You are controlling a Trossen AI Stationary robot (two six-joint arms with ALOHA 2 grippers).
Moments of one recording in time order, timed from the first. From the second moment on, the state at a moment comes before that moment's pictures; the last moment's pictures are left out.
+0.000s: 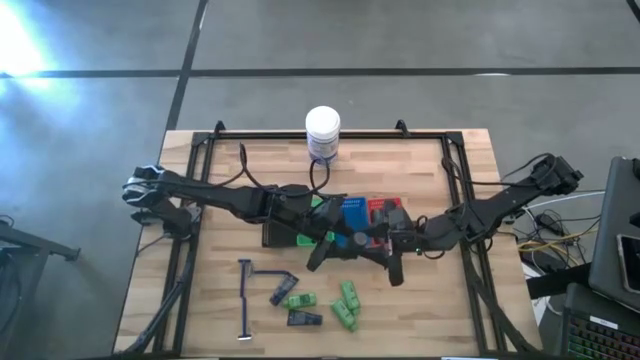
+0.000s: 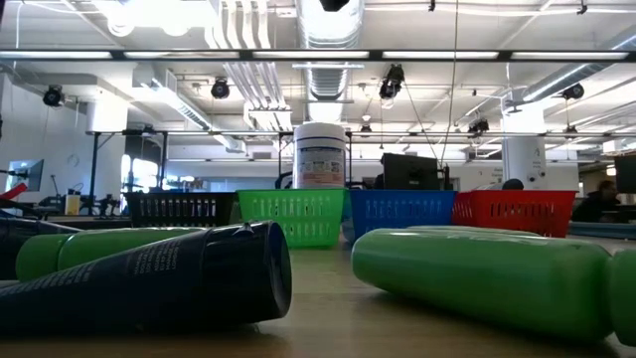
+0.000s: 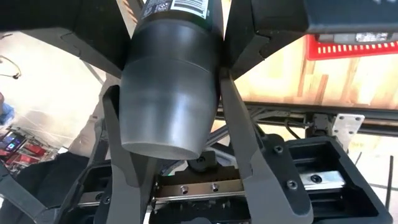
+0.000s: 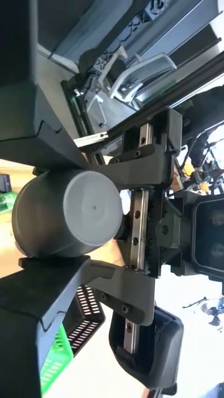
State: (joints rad) left arm -0.13 1.62 1.37 0.07 0.24 -0.29; right arm 0.46 1.25 1.03 0.00 0.44 0.51
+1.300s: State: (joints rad) left arm -0.12 1.62 1.37 -0.26 0.10 -0.37; right arm 0.45 1.11 1.02 -0.68 0.58 0.93
